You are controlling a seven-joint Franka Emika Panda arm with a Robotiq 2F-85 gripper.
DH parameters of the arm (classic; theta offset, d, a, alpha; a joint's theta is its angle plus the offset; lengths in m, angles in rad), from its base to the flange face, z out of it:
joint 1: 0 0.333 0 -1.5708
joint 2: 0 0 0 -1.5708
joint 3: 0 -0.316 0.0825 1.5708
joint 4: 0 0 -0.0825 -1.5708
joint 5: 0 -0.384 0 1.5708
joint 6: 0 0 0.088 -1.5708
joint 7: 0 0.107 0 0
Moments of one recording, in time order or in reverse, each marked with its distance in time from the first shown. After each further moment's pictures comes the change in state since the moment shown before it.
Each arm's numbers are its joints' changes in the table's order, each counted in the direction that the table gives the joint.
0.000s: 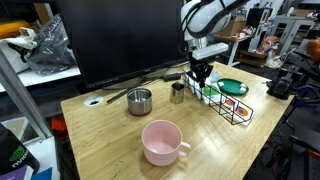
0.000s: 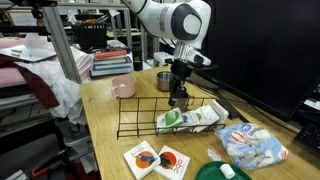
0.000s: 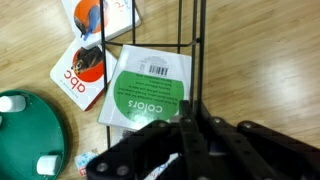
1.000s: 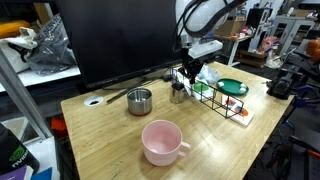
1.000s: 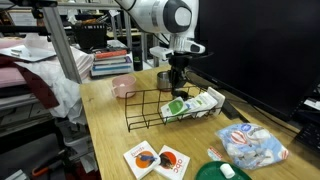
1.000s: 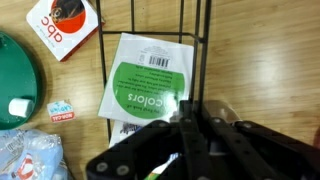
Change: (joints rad) arm 0.054 -0.026 -0.011 0.007 0.063 -0.131 -0.091
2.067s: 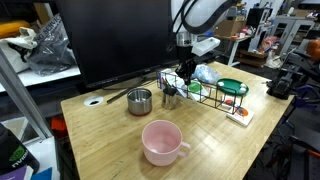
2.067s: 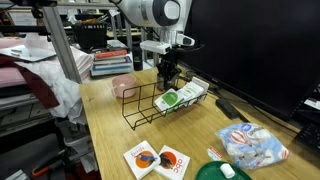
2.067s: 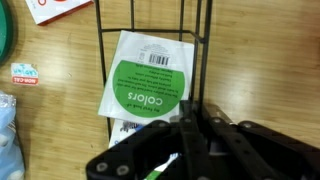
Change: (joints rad) arm 0.006 -0.045 -0.069 0.032 0.010 -0.017 -0.234
